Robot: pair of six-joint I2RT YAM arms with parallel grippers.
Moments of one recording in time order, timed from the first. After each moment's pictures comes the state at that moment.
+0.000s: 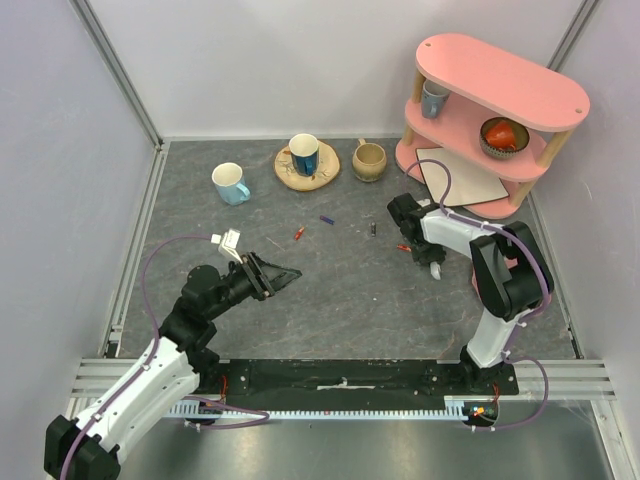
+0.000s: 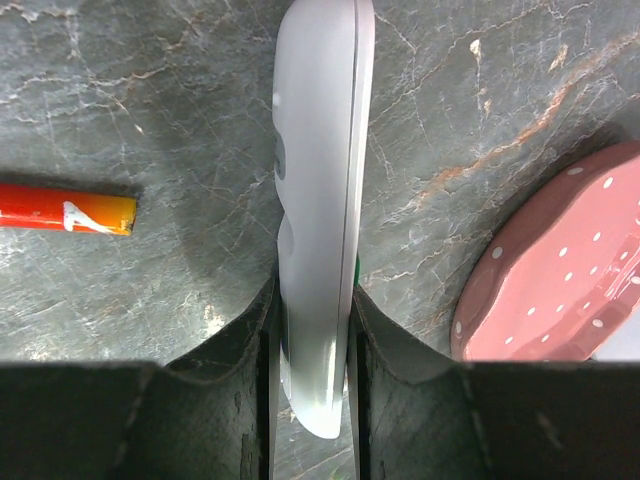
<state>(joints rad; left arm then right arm) -0.51 0.54 0.27 0.13 0.35 -1.01 0.41 1.79 1.07 -0.72 0.52 0.30</state>
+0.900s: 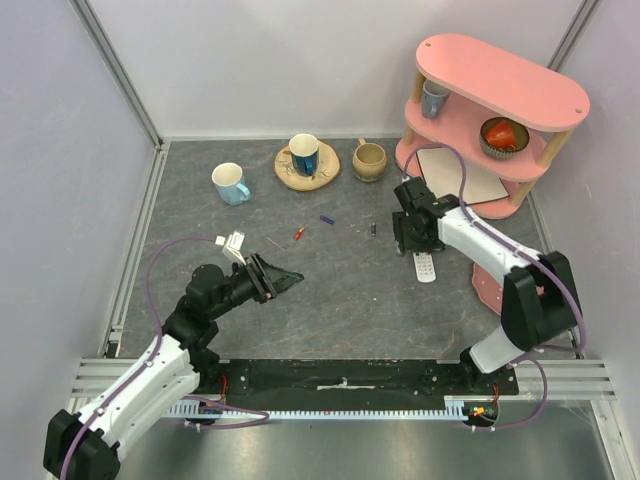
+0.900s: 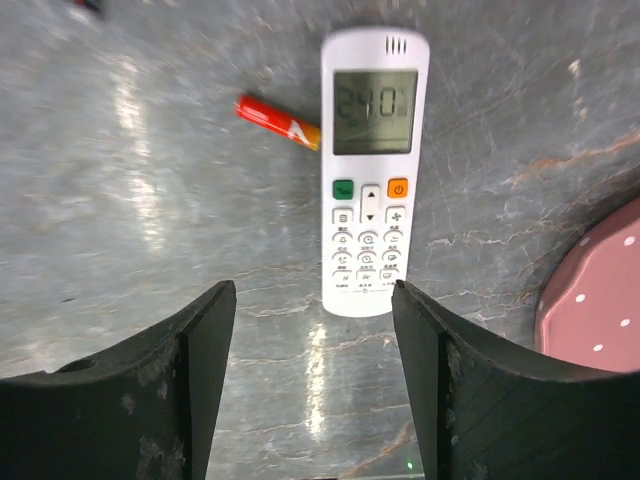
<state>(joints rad) -0.51 0.57 0.25 0.13 0.37 -1.01 0.42 1.60 1.11 -0.78 0.25 0.33</state>
